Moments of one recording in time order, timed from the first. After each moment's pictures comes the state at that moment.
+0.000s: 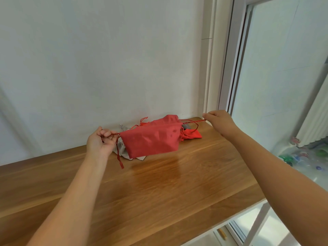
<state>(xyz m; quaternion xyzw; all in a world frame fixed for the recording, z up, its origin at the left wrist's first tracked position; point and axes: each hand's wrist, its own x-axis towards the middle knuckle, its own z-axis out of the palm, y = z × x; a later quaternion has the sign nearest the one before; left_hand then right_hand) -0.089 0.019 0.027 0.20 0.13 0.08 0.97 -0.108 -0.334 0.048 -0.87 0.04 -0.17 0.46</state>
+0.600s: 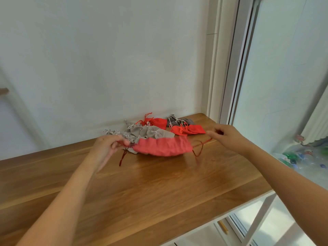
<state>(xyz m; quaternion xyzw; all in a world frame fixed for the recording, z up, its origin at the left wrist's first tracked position) -0.138 0.042 0.012 0.72 -0.08 0.00 0.69 -0.146 -0.350 0.002 -0.91 -0.10 -0.12 0.39</state>
